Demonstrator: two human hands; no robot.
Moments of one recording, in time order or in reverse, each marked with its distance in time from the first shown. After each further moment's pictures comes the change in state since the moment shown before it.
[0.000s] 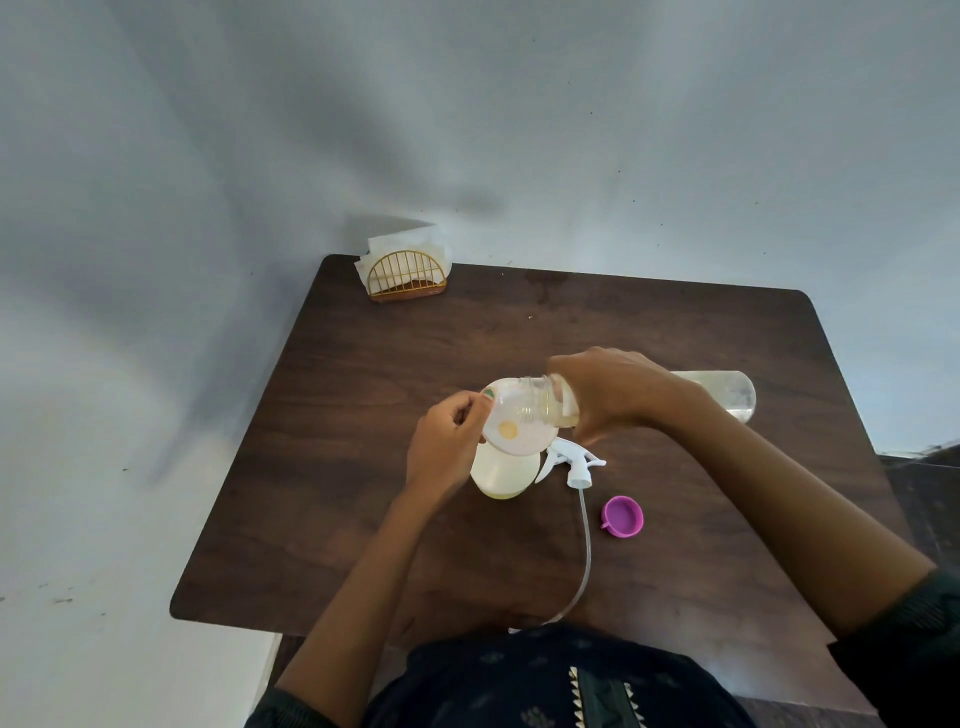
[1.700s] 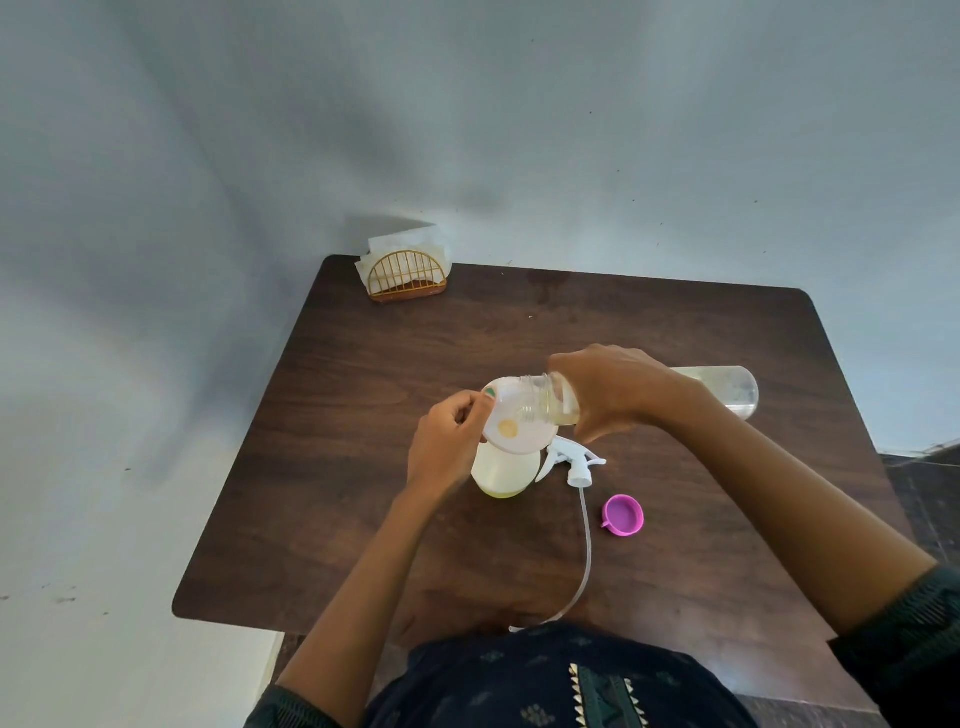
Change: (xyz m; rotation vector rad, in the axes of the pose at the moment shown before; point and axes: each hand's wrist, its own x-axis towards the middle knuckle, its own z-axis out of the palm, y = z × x) left_hand 0.000 -0.002 0.001 0.016 -0.014 -0.027; right_hand -0.005 -0.006 -0.007 -0.022 0.008 0.020
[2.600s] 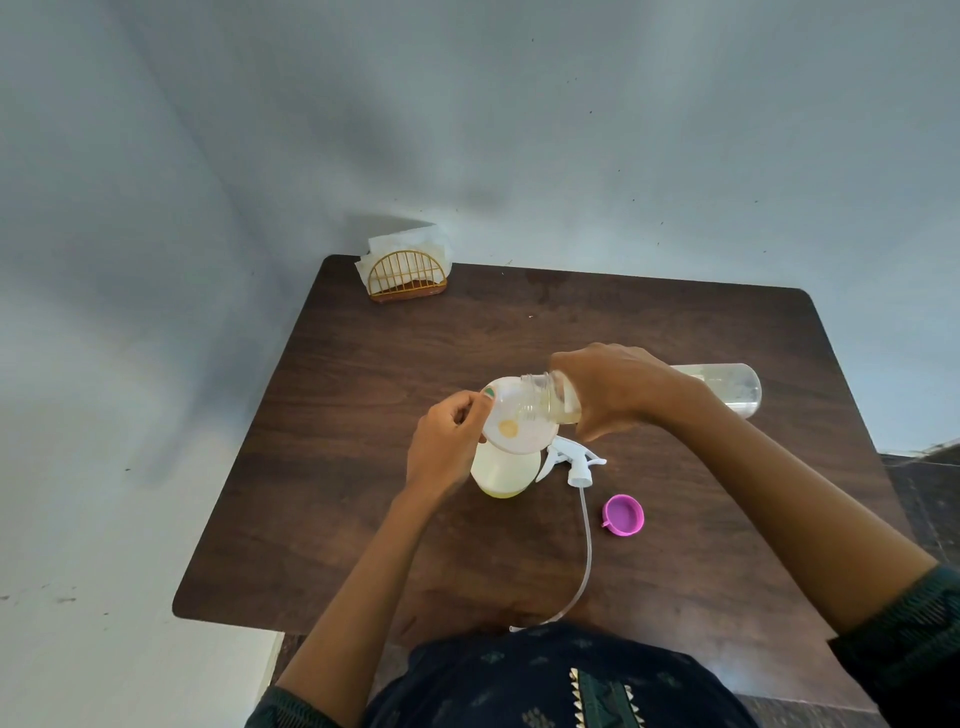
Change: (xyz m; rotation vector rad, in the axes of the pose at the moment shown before) left_hand 0.001 0.001 0.000 0.007 0.007 0.000; right_hand -0.002 -0.001 -0.004 0.000 -0.005 0.004
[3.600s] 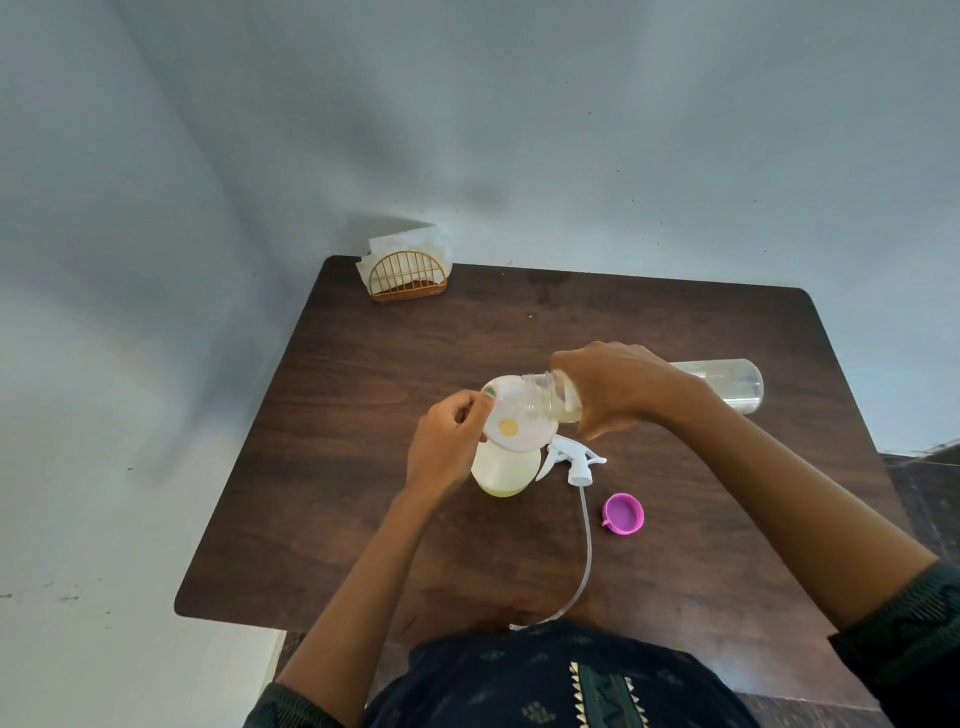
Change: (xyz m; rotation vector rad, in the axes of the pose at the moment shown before) left_hand -0.002 0.001 0.000 0.020 0.006 0.002; right_hand 0.000 0.001 0.001 -0.039 0.005 0.014
